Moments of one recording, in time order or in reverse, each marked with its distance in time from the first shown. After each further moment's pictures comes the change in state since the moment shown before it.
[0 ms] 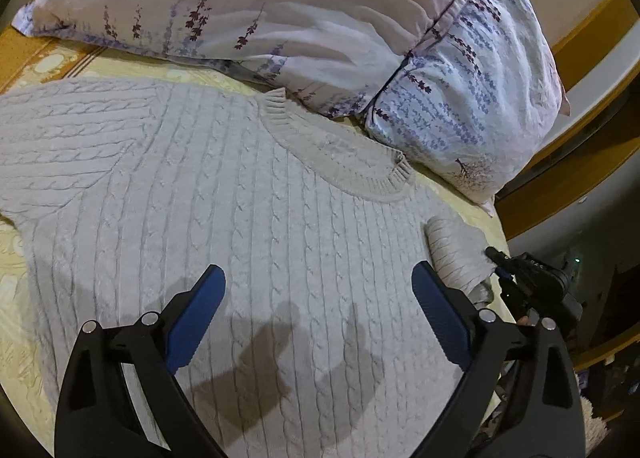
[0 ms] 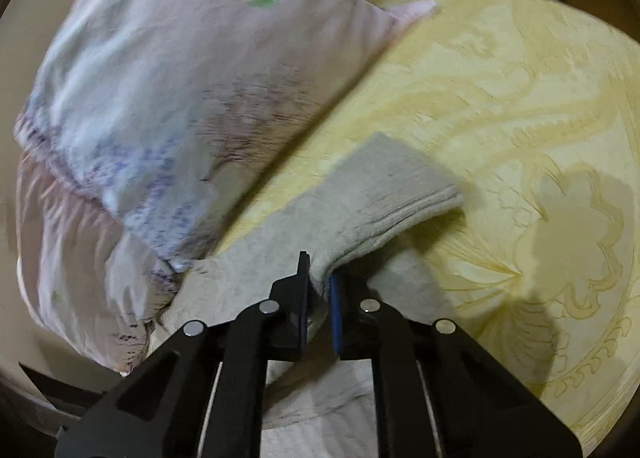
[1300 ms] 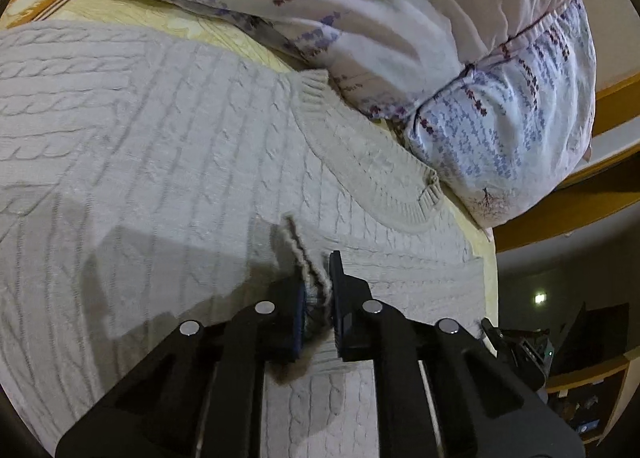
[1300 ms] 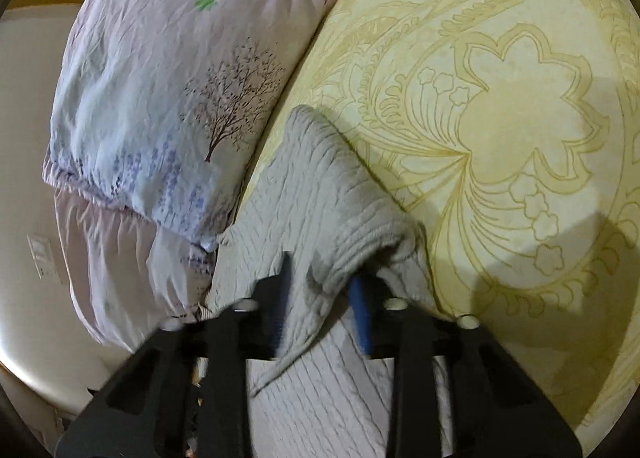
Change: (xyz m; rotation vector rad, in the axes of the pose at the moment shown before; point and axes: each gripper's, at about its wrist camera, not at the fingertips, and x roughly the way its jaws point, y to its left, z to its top) left arm 0.063 0.039 0.031 -0.142 0.106 -0.053; right arm -0.012 -0.059 -0.049 0.300 0.093 0.140
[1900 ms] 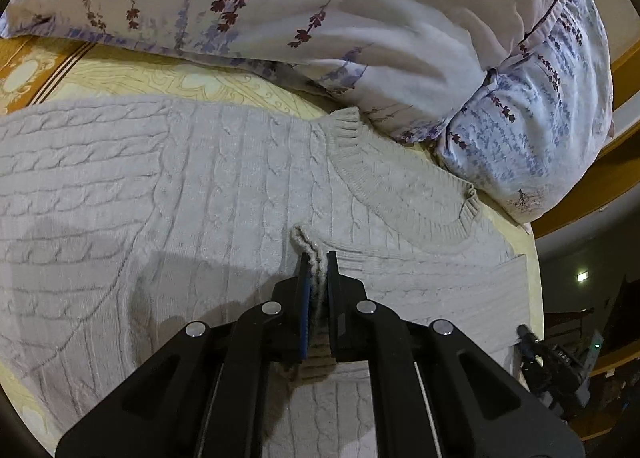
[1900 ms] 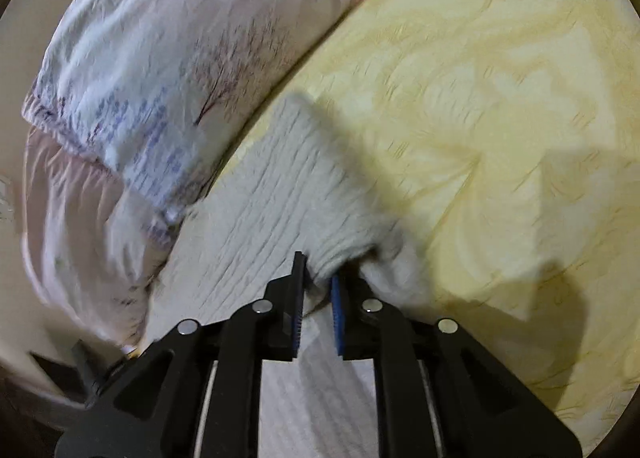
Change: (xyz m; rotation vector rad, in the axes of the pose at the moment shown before) left arm -0.001 0.011 0.025 0.115 -0.045 0.132; right arm -0.004 0.029 -0.011 -0.239 -0.109 -0.240
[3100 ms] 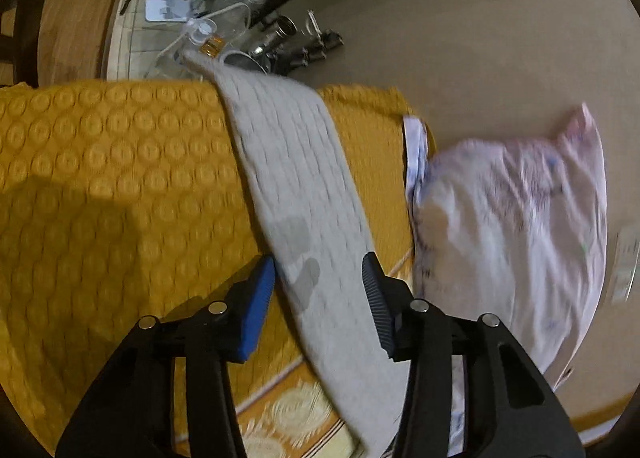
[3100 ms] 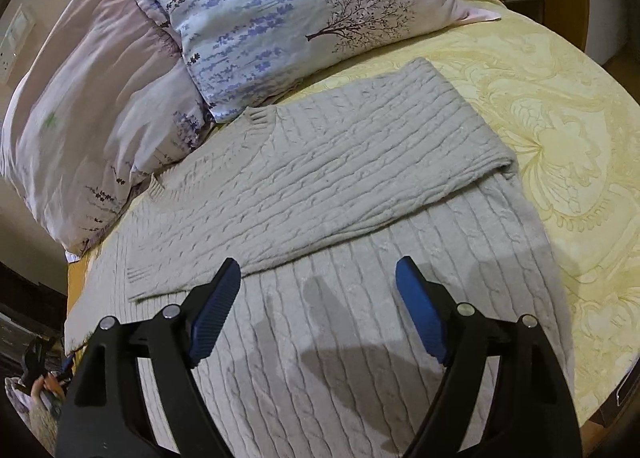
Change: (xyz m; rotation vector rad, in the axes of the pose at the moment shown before) left arm -0.219 0.324 -0.057 -0.987 -0.546 -0.009; right arm -0.012 0.093 -0.083 -0.334 0.100 -0.089
